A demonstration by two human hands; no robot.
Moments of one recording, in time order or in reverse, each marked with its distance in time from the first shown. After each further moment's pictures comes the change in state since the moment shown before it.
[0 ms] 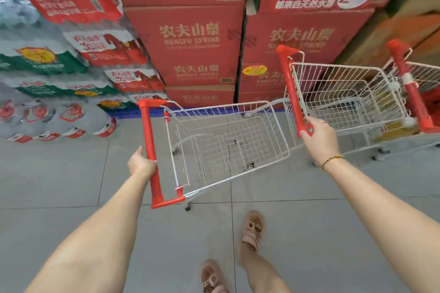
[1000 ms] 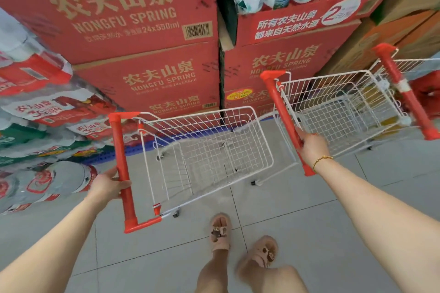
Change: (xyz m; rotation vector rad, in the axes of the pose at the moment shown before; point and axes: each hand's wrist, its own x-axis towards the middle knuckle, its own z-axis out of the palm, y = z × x) left_hand 0.138 0.131 -0.047 0.111 -0.310 0.059; right_hand 0.127 0.001 0.040 -0.216 -0.218 0.261
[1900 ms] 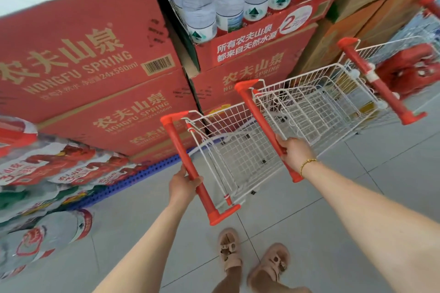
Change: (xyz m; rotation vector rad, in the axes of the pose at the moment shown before) left_hand -0.033 0.117 0.164 -0.079 -0.248 0.235; right_hand 0.013 0.001 -0.009 0.030 -0.116 0.000
